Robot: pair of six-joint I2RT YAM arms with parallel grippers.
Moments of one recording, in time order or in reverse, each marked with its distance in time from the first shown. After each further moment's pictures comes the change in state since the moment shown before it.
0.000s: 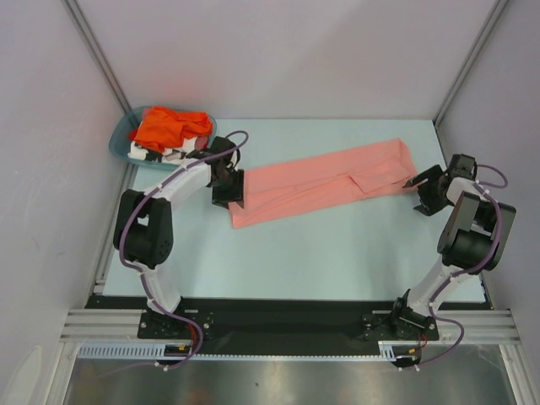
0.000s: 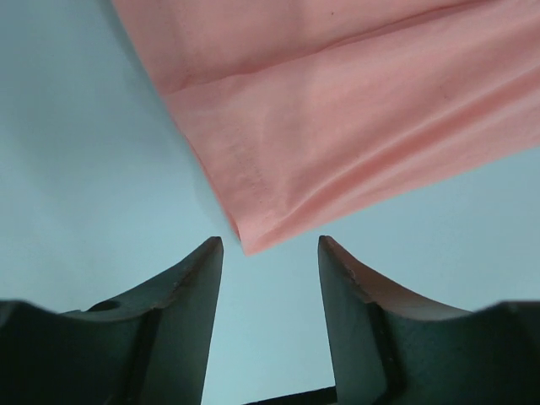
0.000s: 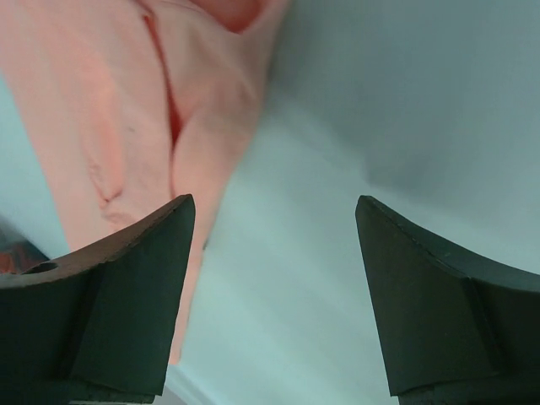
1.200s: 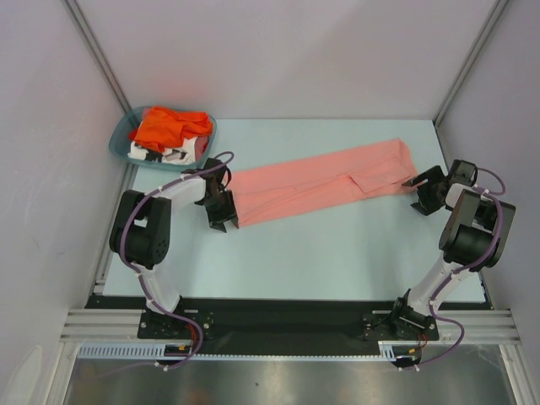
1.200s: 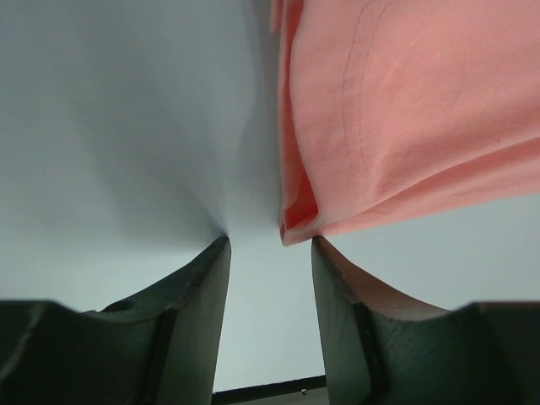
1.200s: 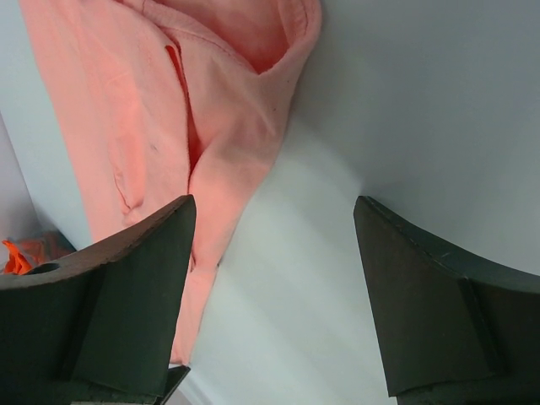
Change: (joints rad) left arm 0.057 -0.016 -0.250 0.085 0.052 -0.214; right arm -0.021 0.050 -0.085 0.193 -0.082 0.035
